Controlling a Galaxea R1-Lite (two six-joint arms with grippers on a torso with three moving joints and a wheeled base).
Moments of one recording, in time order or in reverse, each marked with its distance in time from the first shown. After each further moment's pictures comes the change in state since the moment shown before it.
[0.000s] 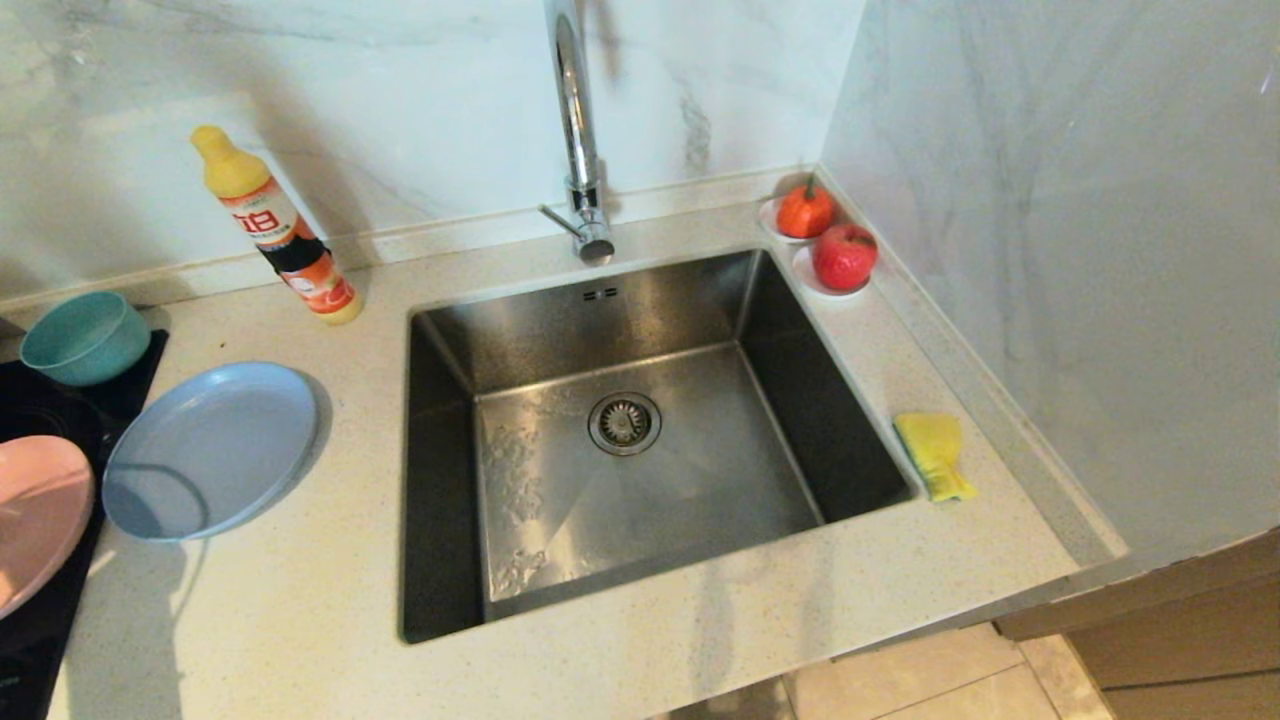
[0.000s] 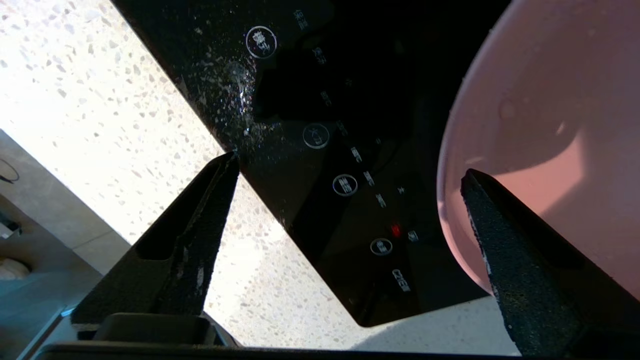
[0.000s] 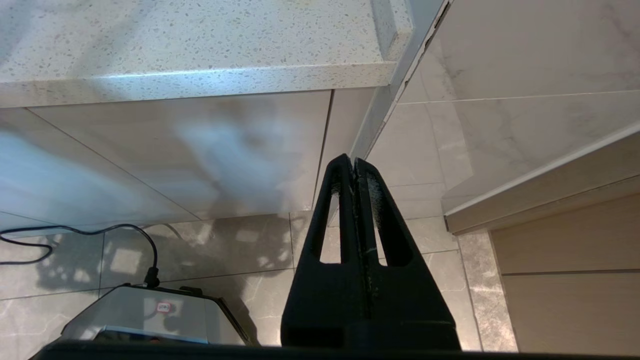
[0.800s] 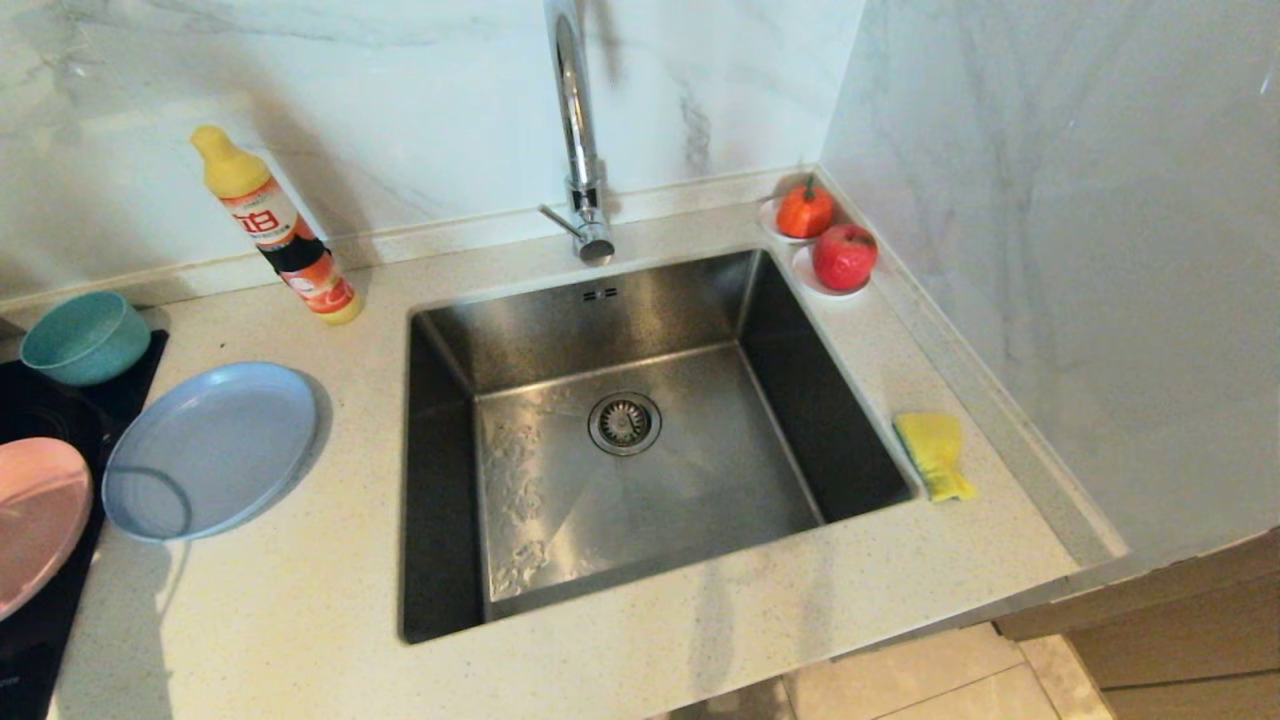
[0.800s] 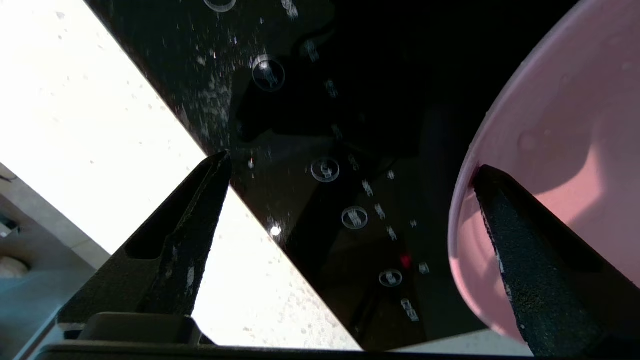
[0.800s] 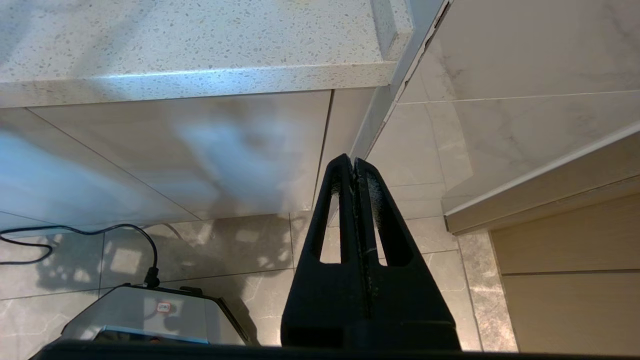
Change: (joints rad) left arm 0.001 0.051 -0.016 -0.027 0.005 -0.003; right arm 0.000 0.000 0.000 0.000 0.000 0.000
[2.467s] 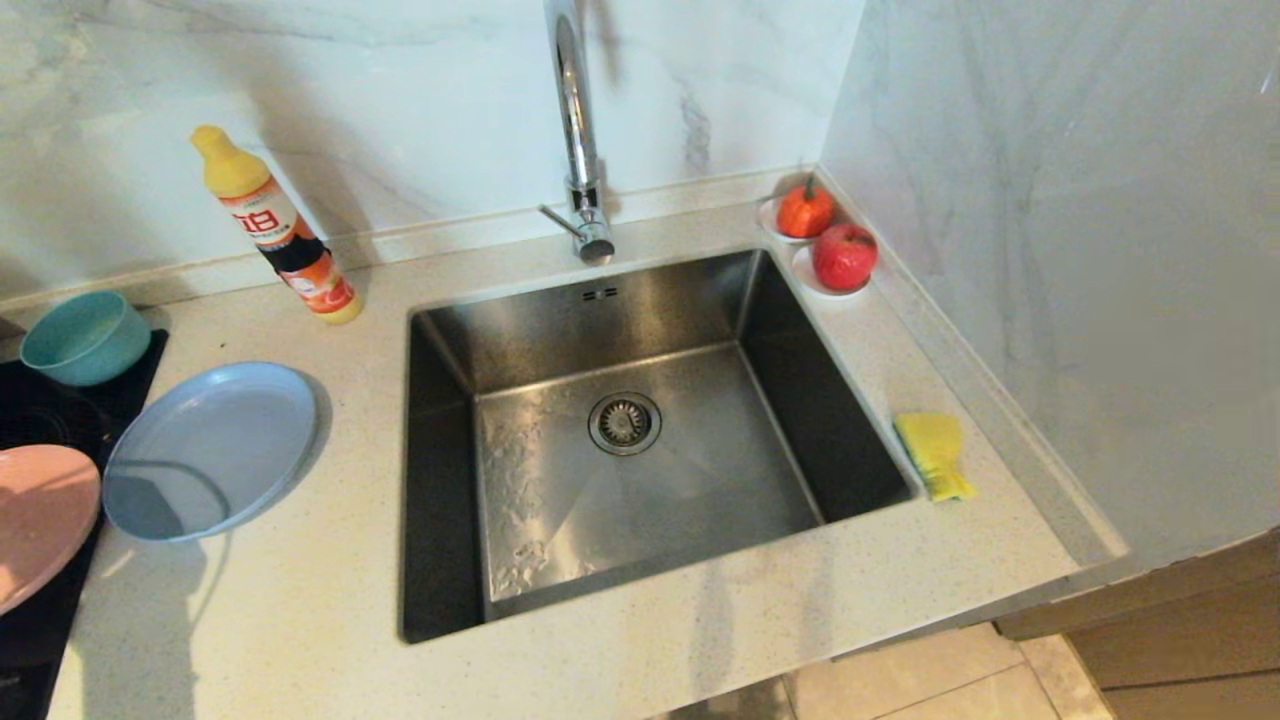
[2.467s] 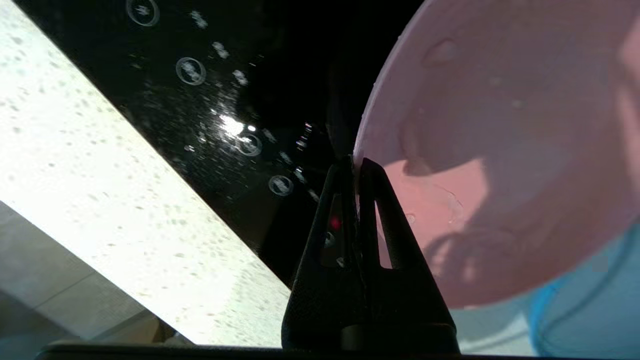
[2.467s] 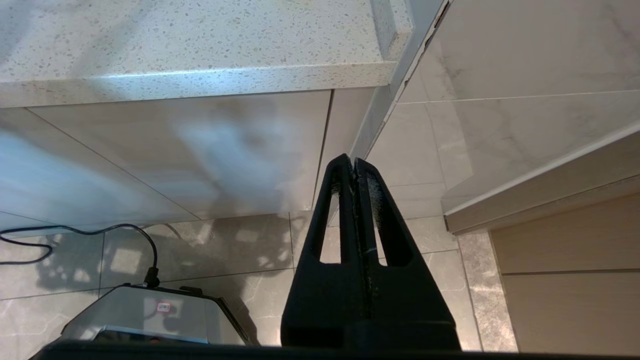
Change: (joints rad) left arm 0.000 -0.126 0.019 -0.024 -0.117 0.001; right arm 0.000 0.000 0.000 0.000 0.000 0.000
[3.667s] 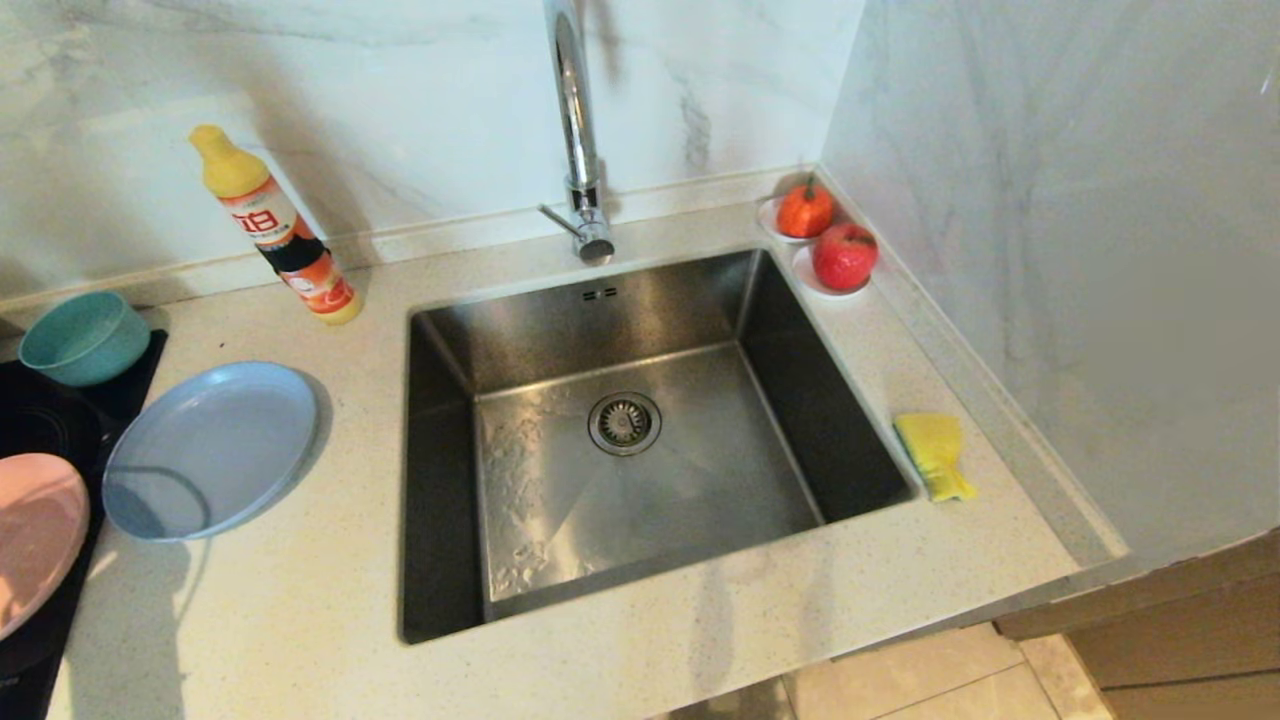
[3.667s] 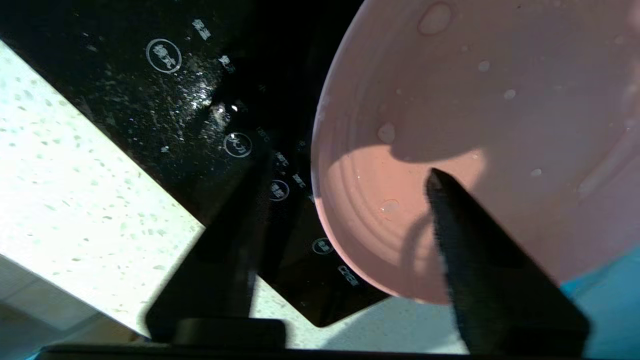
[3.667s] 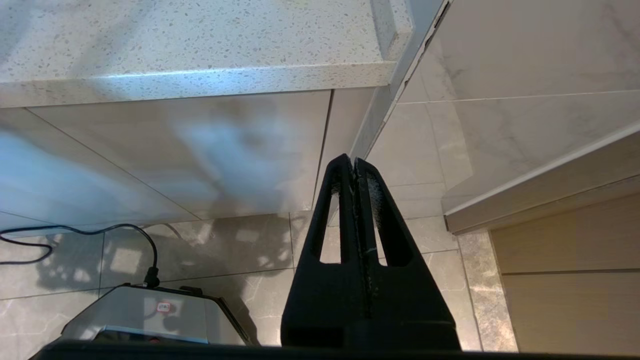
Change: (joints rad) left arm 0.014 0.054 0.044 -0.038 -0.082 -0.001; right arm 0.000 0.000 0.000 0.000 0.000 0.000
